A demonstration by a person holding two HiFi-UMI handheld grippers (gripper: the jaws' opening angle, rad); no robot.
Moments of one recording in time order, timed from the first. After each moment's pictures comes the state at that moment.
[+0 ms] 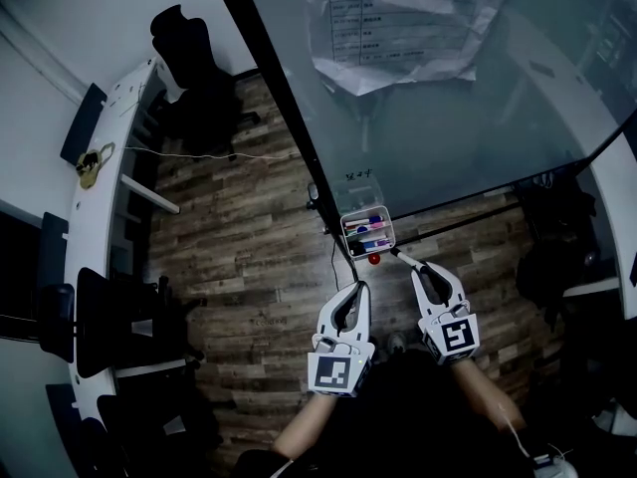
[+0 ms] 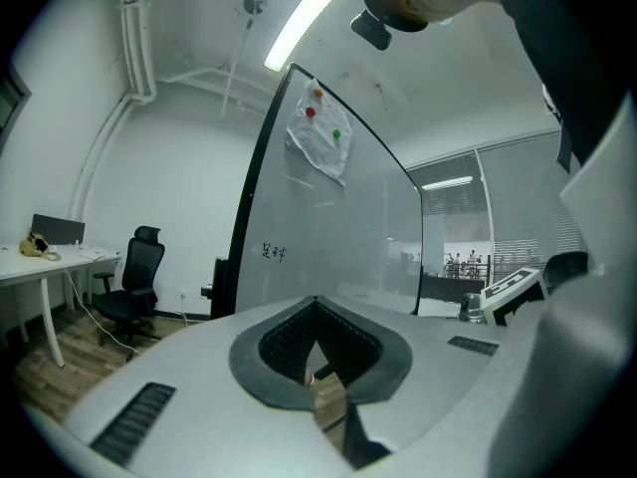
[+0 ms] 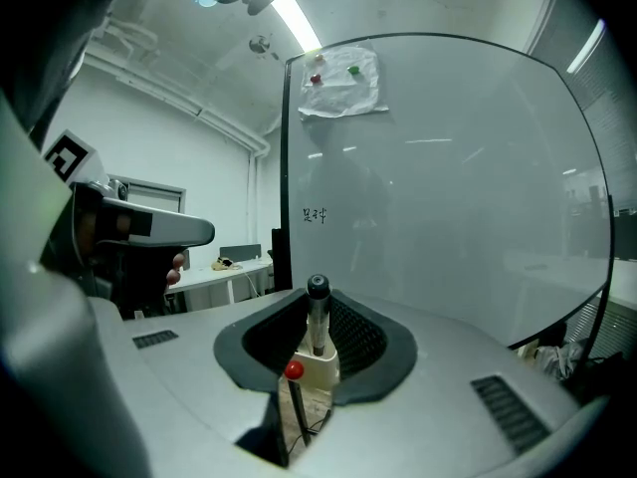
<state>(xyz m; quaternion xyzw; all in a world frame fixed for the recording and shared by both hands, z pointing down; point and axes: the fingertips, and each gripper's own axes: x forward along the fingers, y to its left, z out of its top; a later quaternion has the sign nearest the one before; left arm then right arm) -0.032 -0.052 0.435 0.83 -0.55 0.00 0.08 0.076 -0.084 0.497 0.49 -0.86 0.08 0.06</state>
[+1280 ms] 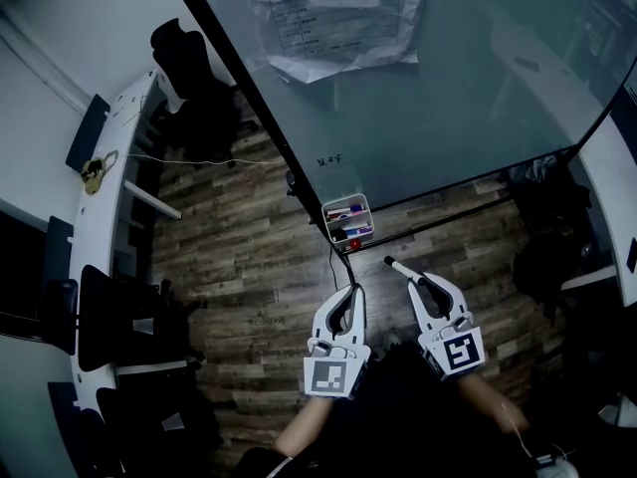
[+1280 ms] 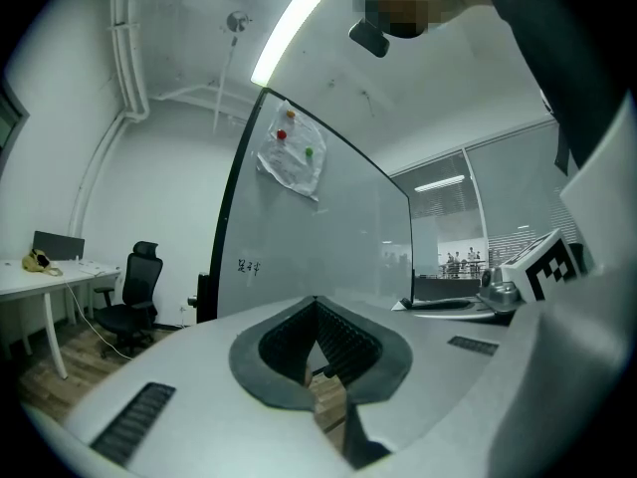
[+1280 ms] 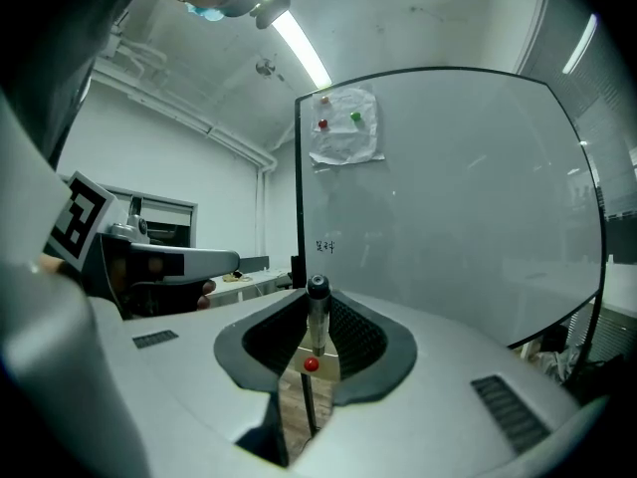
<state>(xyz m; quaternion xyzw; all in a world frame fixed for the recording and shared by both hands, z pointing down) 0.011 0.003 0.410 0.83 -0.55 0.00 0.05 0.115 -0.008 0.445 0.48 -0.87 0.07 0.04</state>
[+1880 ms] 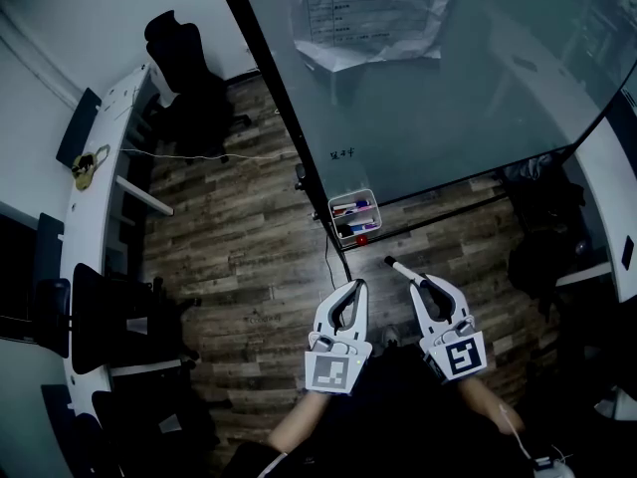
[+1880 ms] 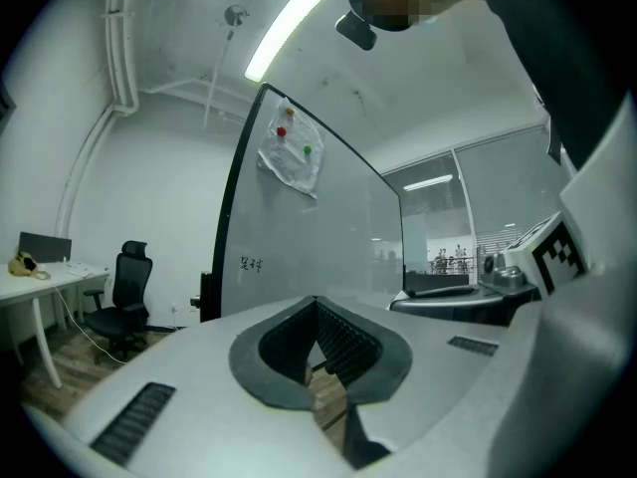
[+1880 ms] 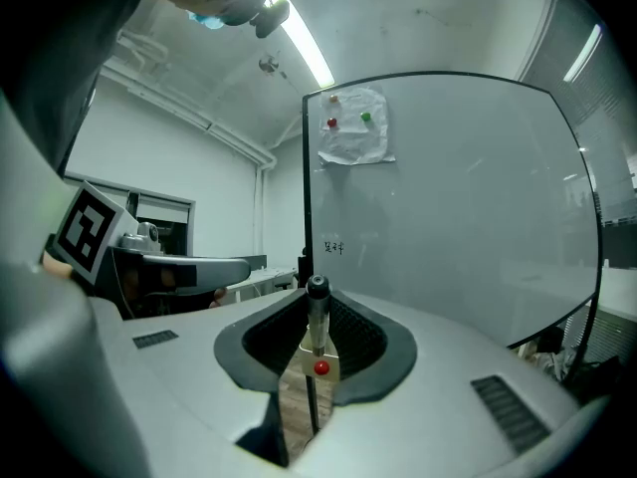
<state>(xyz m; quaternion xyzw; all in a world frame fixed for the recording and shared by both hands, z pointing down) -0.010 0.000 0.415 0.85 -0.52 0.00 0.05 0.088 0.003 0.435 0.49 -0.87 0.06 0.01</state>
